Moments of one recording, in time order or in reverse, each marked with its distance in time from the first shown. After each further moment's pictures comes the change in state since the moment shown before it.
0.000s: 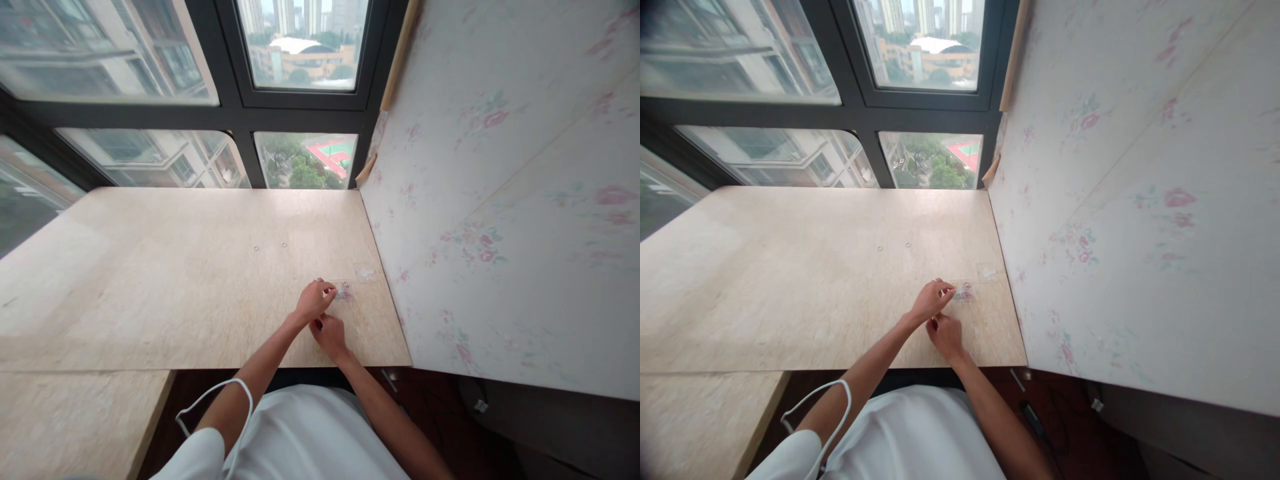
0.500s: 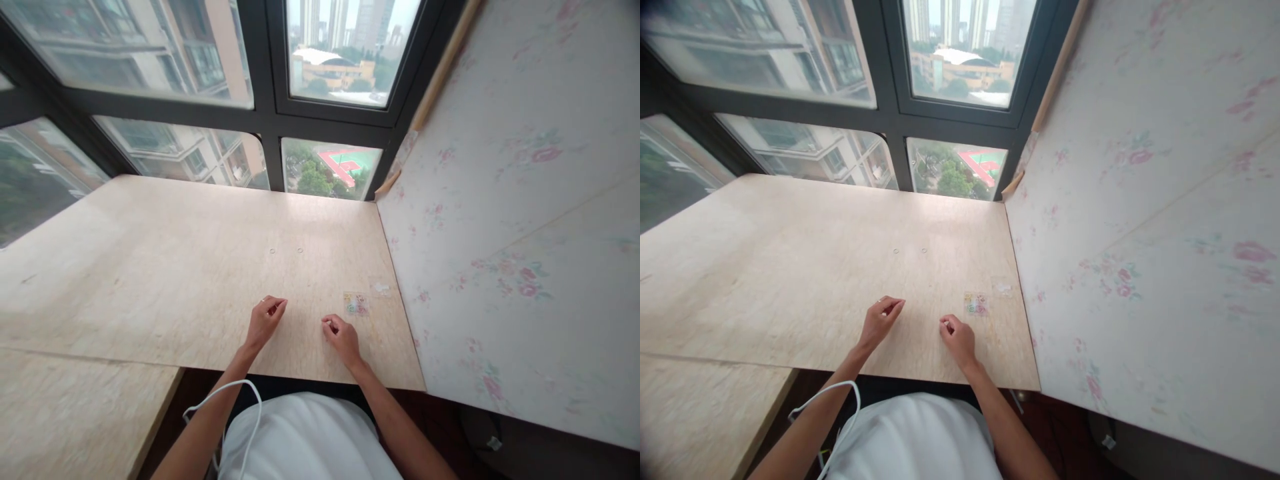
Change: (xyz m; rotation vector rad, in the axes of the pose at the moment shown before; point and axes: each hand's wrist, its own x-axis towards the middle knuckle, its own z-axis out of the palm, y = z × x) left_hand -0.089 -0.095 -0.080 -0.135 0.418 -0.164; right_hand 0.012 -0.009 -0.010 0.381 -0.033 0.084
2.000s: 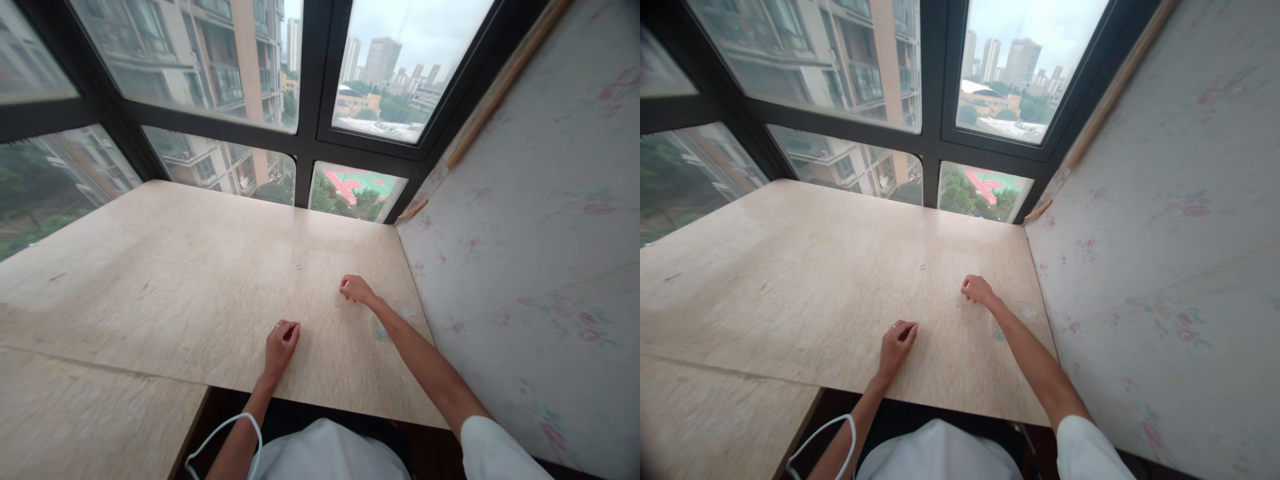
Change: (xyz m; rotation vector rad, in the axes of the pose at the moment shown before) left_hand -0.019 -0.043 -0.026 -0.056 0.123 -0.056; right_hand 0.190 -0.058 0.000 -0.364 -0.369 0.032
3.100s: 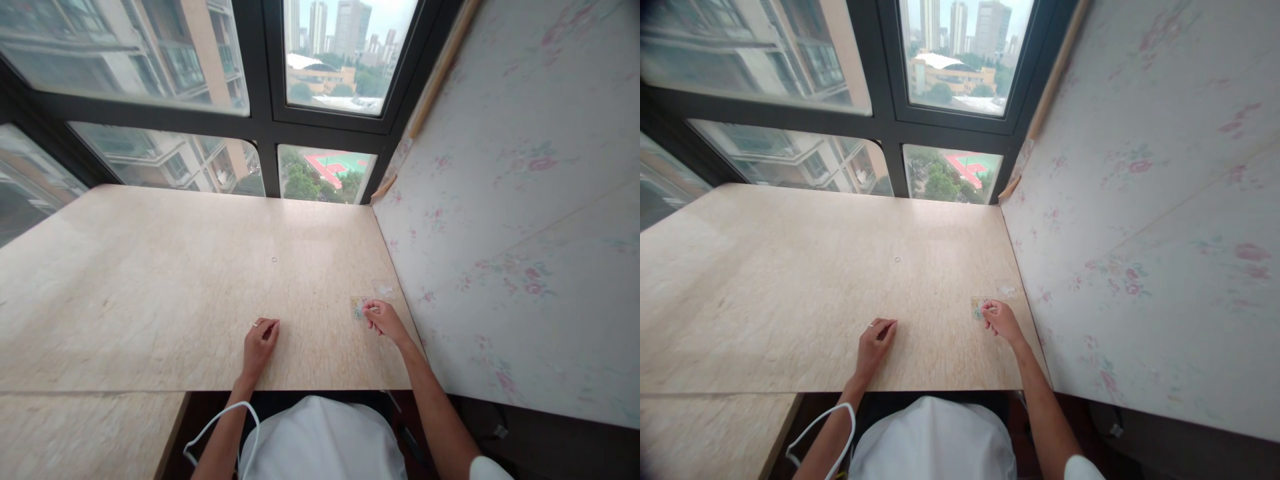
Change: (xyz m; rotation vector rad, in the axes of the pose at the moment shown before) left_hand -0.006 0.003 0.003 0.080 -0.084 0.044; right_hand -0.161 0.083 -0.002 0.665 0.188 0.237
